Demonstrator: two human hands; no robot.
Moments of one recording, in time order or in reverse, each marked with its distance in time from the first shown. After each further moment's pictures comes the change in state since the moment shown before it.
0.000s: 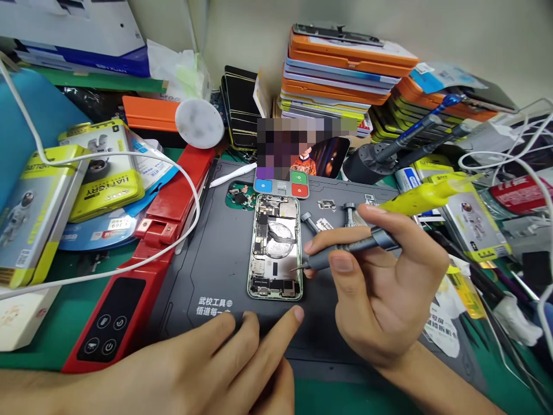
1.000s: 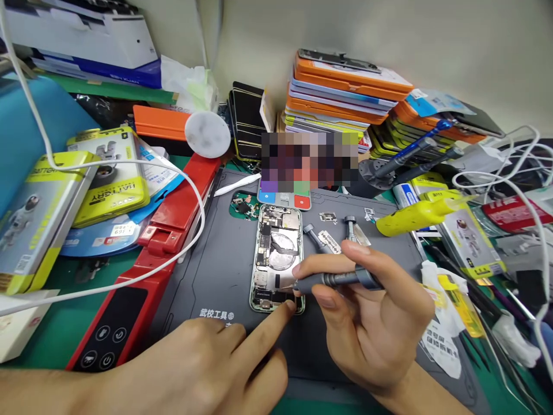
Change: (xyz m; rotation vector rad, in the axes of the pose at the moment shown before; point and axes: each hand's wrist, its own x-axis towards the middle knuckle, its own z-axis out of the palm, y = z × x) left_hand 0.009 -0.003 0.009 -0.219 -0.018 -0.154; right_hand 0.001 -0.005 -0.004 -0.168 -0.151 -0.191
